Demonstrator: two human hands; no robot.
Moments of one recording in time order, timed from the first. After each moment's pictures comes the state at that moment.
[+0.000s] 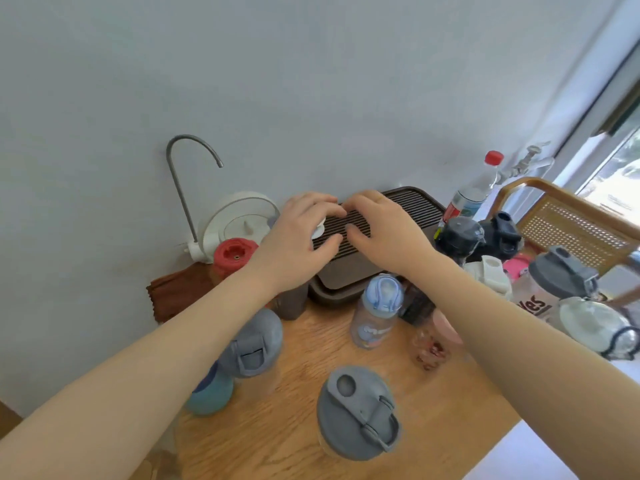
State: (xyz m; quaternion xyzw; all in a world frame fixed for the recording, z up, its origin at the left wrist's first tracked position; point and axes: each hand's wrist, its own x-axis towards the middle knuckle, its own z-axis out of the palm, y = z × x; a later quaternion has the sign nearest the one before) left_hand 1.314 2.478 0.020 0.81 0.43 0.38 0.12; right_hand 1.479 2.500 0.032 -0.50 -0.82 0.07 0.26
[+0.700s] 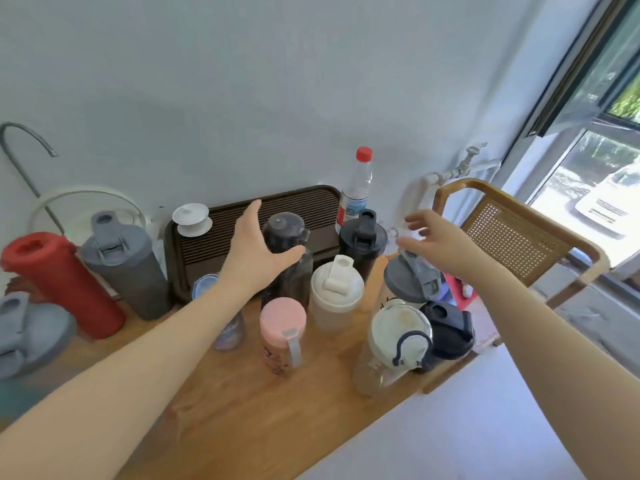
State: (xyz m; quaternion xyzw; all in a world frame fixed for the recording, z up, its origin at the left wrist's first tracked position) left_hand 1.558 2.496 -0.014 0.61 0.63 0.39 0.26; right_hand 1.828 2.513 0.025 -0.65 -0.69 0.24 0.21
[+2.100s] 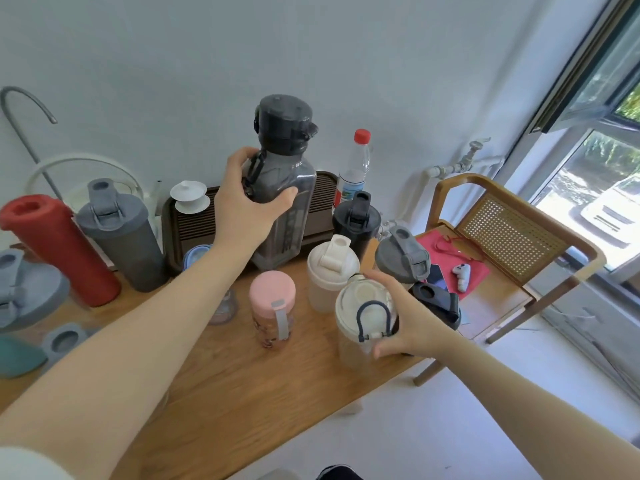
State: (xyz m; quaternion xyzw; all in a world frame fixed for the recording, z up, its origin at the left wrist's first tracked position) left_hand 1.575 2.483 0.002 0.56 0.55 0.59 0.21; right_hand 1.832 2.429 -0.066 -0.47 -0.77 0.39 0.19
